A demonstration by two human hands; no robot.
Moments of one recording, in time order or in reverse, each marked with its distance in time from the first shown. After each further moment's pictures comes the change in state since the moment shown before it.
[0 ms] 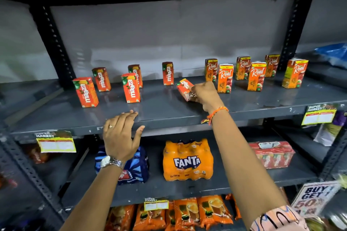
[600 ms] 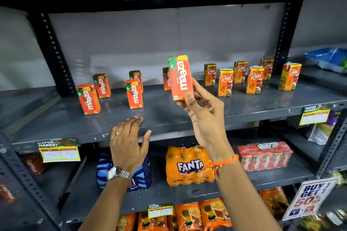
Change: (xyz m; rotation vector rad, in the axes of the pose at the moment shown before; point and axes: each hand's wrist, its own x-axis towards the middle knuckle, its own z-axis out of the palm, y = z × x) left_hand -0.002 0.006 -0.007 -0.044 -0.095 -0.080; right_hand -0.161 -0.018 0.009 0.656 -0.187 -0.380
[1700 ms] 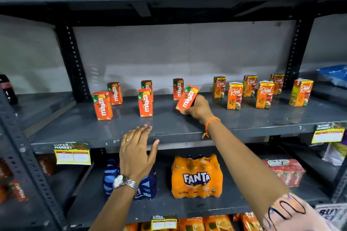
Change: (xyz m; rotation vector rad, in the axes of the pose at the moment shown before) left_hand 0.000 0.007 -0.019 -0.050 -0.134 -0.039; right_hand 0.146 0.083 -0.026 -1.044 -0.072 0.213
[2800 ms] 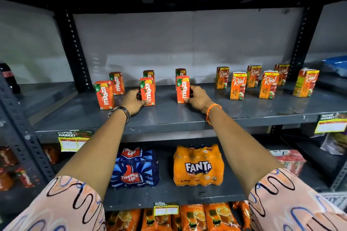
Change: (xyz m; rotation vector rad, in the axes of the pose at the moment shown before) left_hand 0.145 -0.044 0.002 -0.501 -0.457 -0.393; right_hand 0.016 0.010 0.010 -0.168 -0.152 -0.141
